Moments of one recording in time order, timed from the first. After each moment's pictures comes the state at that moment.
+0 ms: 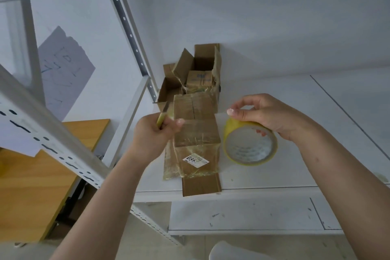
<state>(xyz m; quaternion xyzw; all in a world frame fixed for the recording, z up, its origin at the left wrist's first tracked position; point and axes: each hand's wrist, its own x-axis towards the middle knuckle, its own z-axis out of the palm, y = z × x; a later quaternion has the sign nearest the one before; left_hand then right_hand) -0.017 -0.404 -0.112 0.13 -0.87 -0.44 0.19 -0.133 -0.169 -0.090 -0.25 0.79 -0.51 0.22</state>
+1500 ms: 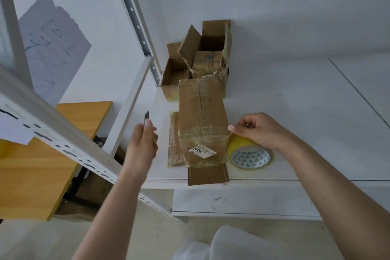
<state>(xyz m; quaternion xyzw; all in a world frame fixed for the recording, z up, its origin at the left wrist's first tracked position) 0.007 -0.426 -0.171 0.30 -0.74 -0.57 0.17 -0.146 -0.192 -0.189 -0.21 0.83 -0.47 0.21</state>
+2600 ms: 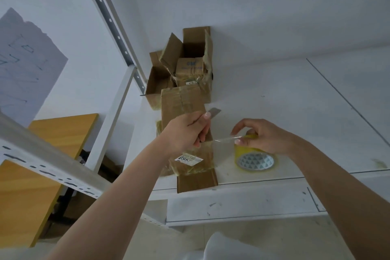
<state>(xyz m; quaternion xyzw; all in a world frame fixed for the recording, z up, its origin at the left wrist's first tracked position) -0.071 -0.366 -0.140 0.02 -0.89 -0.45 -0.05 -0.154 -0.144 -0.191 -0.25 0.81 -0.45 0.27</state>
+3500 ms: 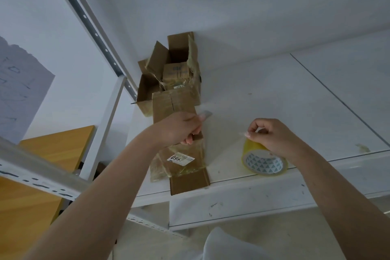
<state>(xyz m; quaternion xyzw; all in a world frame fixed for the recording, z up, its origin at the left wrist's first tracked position) -0.086 -0.349 -0.108 0.00 -0.92 -0.34 -0.19 -0.131 -0.105 -0.195 -0.11 0.87 -0.46 0.15</state>
